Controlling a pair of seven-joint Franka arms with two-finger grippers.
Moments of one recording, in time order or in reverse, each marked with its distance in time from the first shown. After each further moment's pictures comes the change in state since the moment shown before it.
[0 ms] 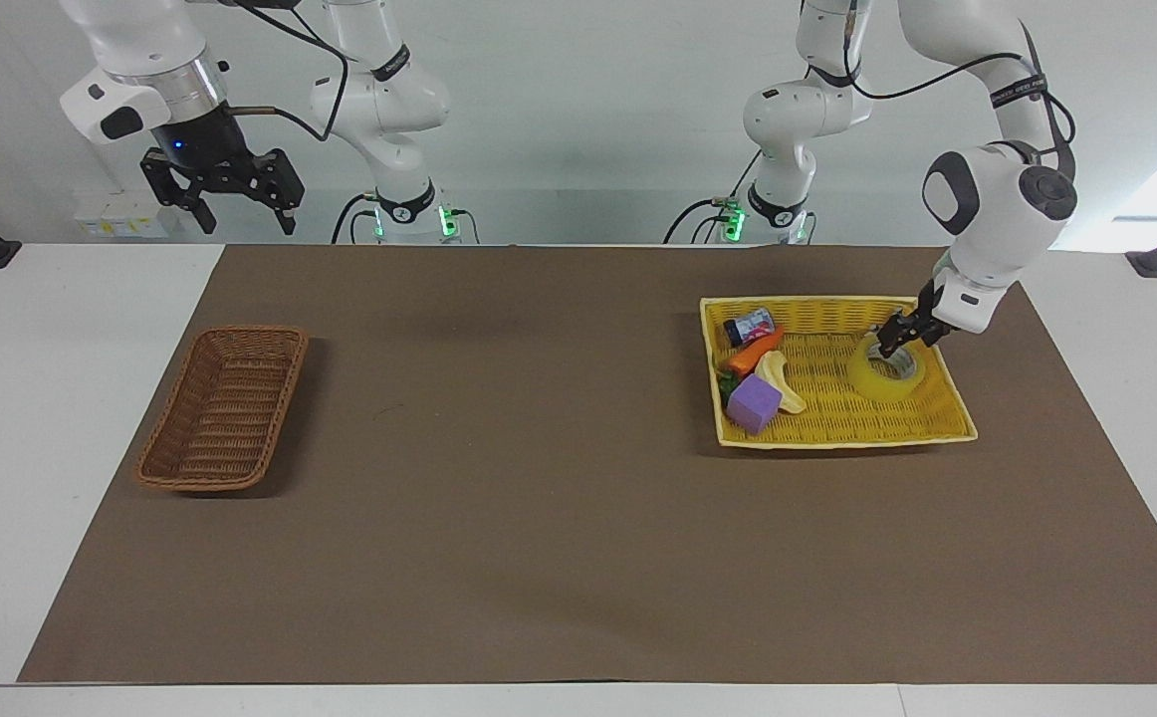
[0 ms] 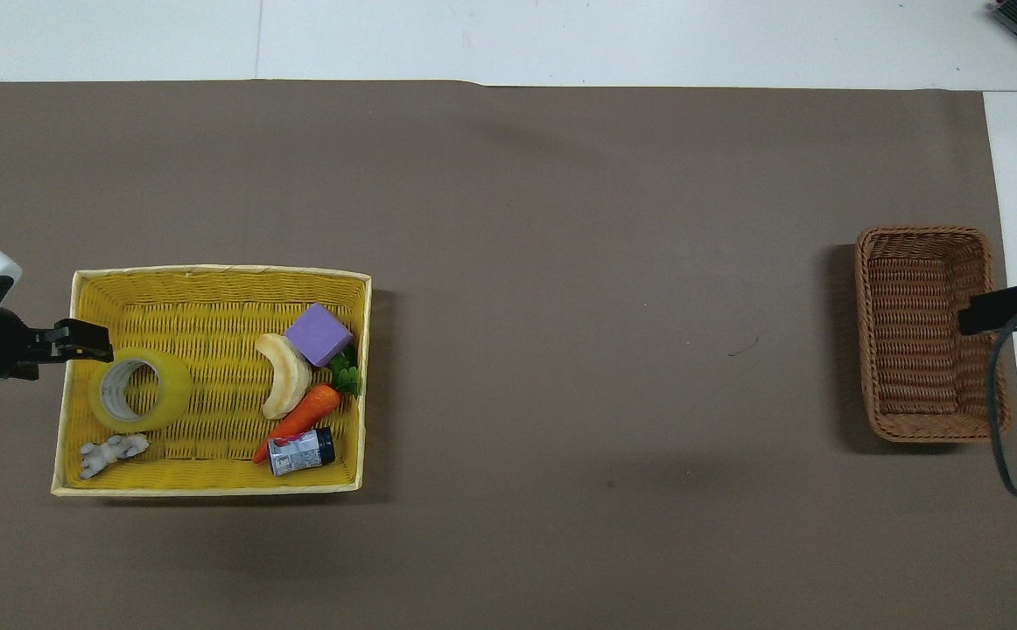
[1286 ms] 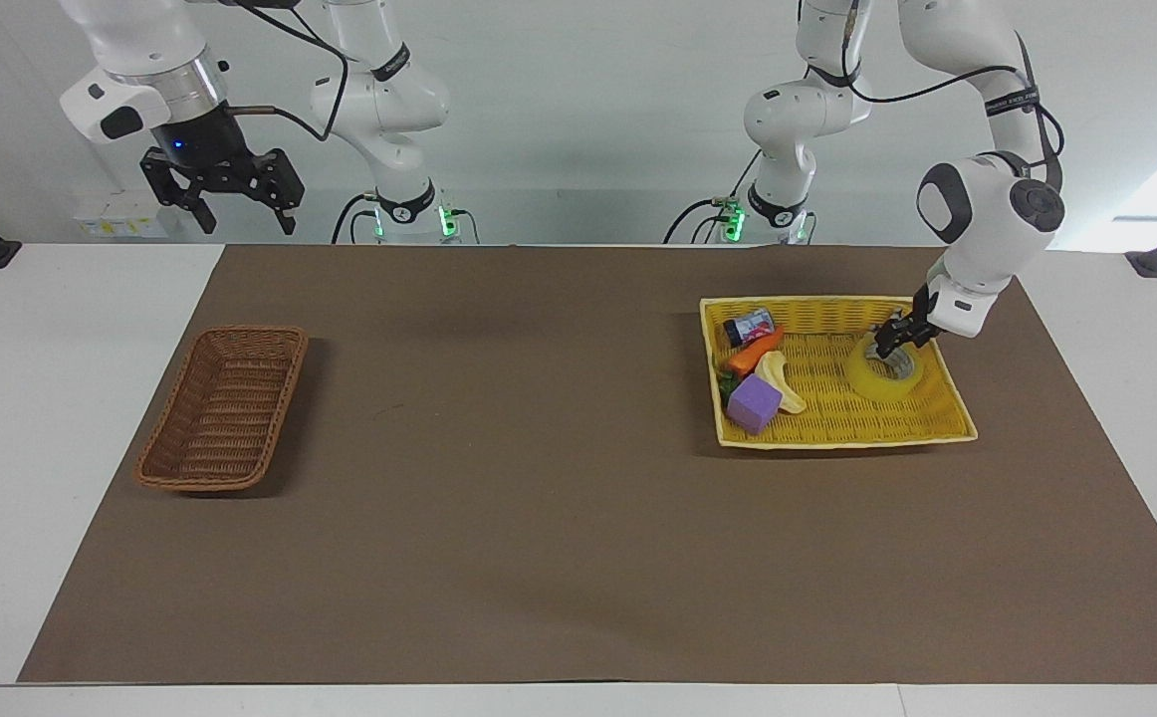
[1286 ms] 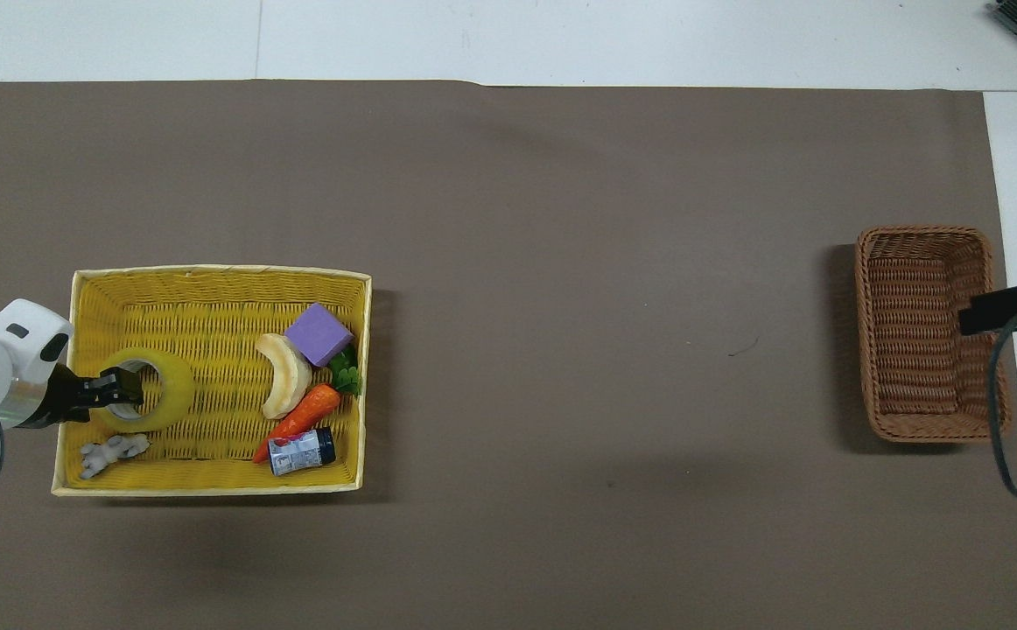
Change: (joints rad) left arm 0.025 0.001 -0.003 -0.014 0.002 -0.008 -0.008; right arm 0.000 0.000 0.000 0.000 0.000 0.000 0.000
